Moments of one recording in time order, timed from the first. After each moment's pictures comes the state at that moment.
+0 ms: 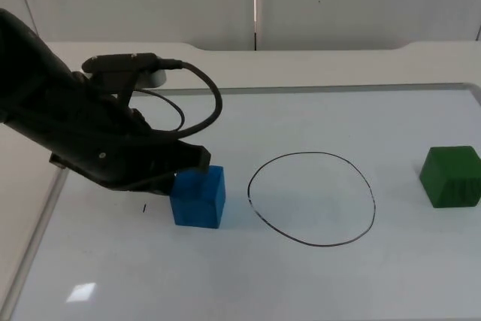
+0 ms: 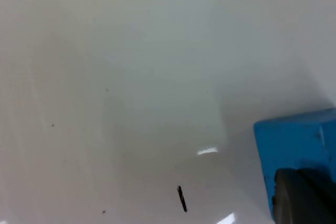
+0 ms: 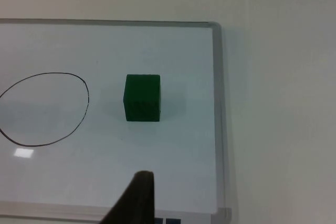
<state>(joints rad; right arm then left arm) 0.05 0.00 -0.52 -0.01 1.08 0.01 -0.38 1.87 -0.81 -1.04 0.18 0.84</state>
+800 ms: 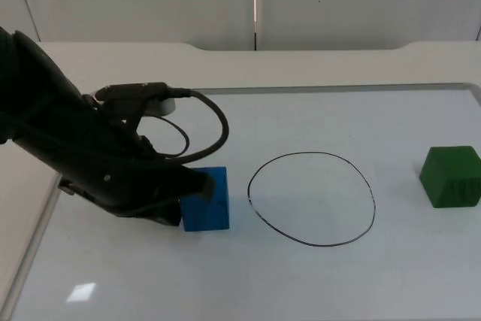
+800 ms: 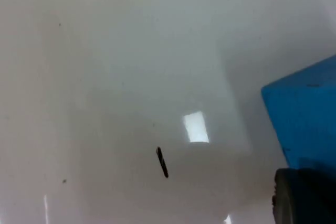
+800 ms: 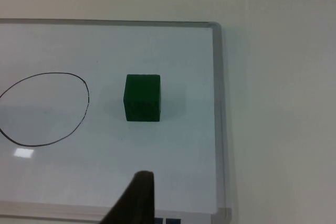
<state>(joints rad) 0.05 0.00 -0.52 -0.01 1.08 0.01 -0.38 1.92 -0.81 -1.03 0.26 0.84</state>
